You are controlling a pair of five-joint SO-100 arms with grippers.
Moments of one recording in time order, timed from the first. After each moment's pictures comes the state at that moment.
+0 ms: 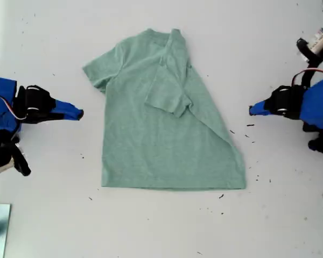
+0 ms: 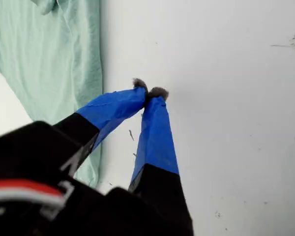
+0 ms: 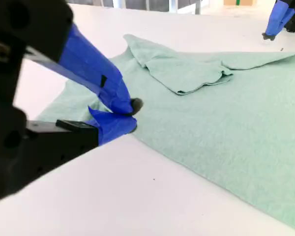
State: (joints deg) arm 0 -11.8 206.1 184.3 60.4 -6.3; arm 1 20.7 200.7 174.2 77.7 -6.9
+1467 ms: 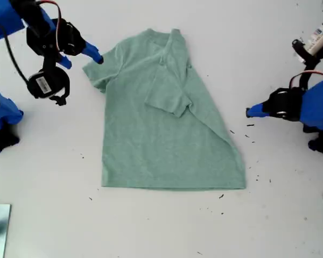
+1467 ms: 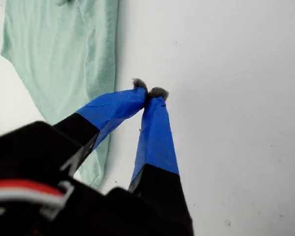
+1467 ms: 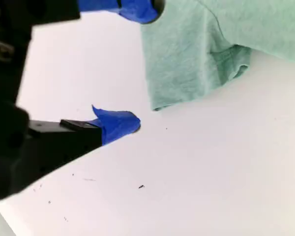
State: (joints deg) arm 0 -46.9 104.1 107.1 83.1 29.4; arm 1 17.9 200.7 174.3 75.2 -7.3
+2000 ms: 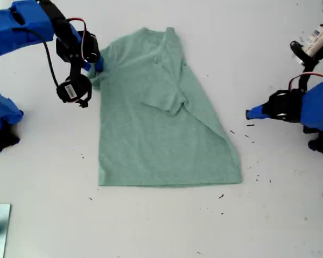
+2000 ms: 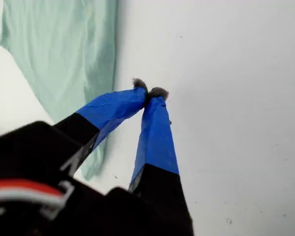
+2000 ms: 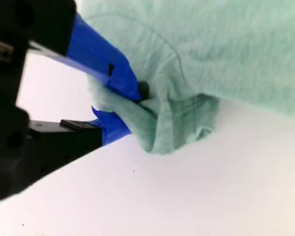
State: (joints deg) arm 0 -47.7 88.0 109.8 65.9 32.1; arm 1 16.4 200.7 174.3 75.2 -7.3
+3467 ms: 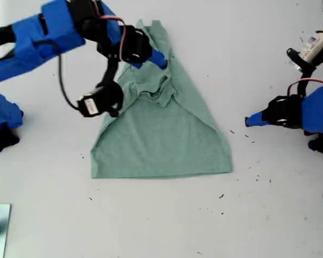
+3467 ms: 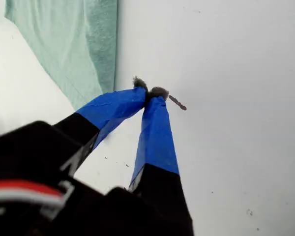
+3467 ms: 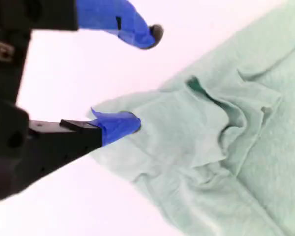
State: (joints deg) arm 0 -29.5 75.8 58.7 80.2 30.3; arm 1 10.3 200.7 174.3 75.2 -1.5
